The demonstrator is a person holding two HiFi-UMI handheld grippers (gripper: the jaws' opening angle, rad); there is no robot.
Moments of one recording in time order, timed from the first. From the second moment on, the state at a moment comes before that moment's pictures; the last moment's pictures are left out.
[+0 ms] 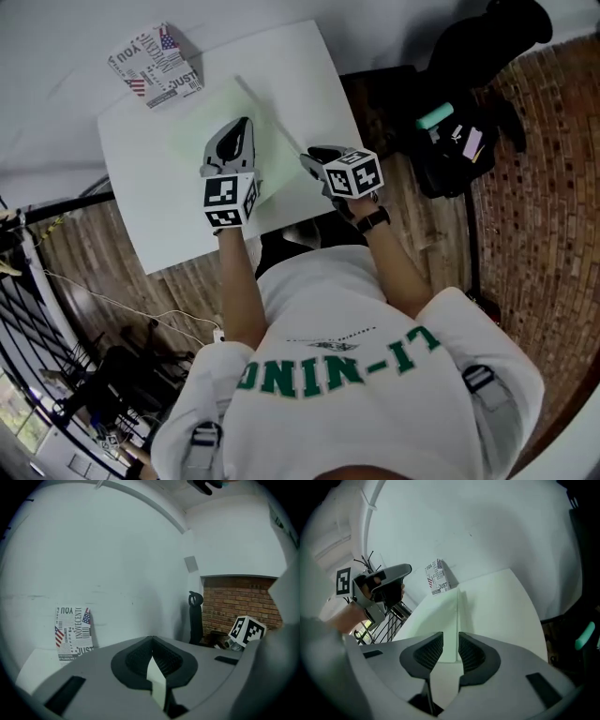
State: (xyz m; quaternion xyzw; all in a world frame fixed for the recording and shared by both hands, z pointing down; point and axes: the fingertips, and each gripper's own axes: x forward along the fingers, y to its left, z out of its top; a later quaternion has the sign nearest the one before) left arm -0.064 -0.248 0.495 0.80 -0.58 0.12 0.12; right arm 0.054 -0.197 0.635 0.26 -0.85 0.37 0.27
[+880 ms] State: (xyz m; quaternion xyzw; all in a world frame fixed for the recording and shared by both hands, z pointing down) left arm -0.051 -0.252 0.525 0.83 -0.53 0.13 0.15; right arm 0.063 -0.166 0.687 0.31 -0.74 0.57 0.20
